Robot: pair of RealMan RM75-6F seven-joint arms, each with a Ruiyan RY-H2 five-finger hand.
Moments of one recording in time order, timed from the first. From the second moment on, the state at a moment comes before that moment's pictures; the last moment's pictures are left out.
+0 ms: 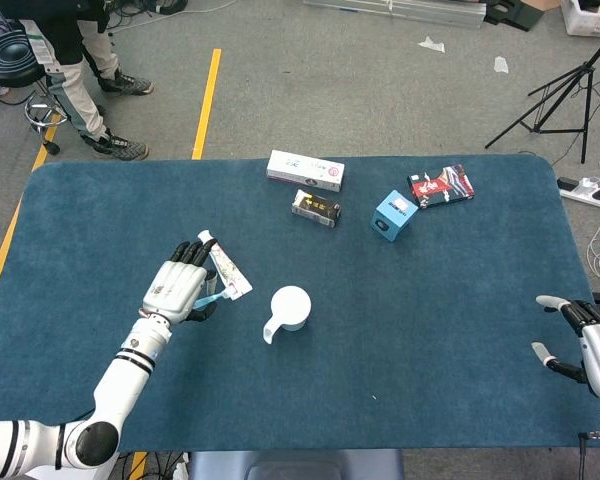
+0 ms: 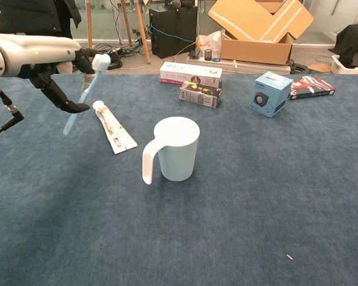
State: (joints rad) left arm -0.85 -1.28 -0.23 -2.01 0.62 1.16 0.79; right arm 0.04 -1.06 0.07 -1.57 -1.54 1.55 0.15
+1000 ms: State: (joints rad) left arm -1.07 -1.33 -0.33 -2.08 0.43 1.15 0.73; right arm 0.04 -1.04 0.06 -1.58 -1.55 1.54 0.17
